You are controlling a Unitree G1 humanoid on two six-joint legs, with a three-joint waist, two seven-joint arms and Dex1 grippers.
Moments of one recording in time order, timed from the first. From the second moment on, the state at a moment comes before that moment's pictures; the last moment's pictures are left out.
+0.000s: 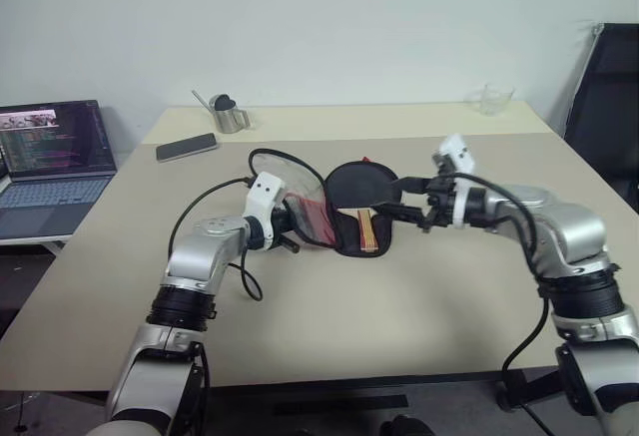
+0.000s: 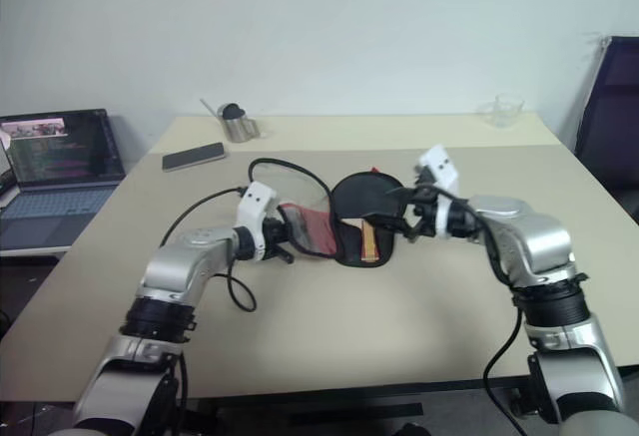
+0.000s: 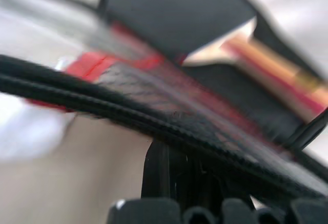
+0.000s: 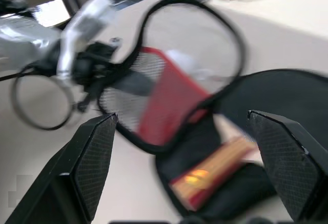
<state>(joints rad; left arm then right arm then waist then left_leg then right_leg) -0.77 0.39 -0.04 0.26 -0.25 0.67 -0.65 -0.84 -0.62 0.02 0.03 0.52 0.84 0.81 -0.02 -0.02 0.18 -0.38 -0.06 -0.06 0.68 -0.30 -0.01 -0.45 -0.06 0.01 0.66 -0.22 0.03</state>
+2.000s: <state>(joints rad) -0.37 0.83 0.16 -0.30 -0.53 0.86 -0.85 -0.84 0.02 -0.46 0.38 0.65 1.23 0.10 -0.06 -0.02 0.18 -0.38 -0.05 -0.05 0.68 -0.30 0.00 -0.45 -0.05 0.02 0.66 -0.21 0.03</state>
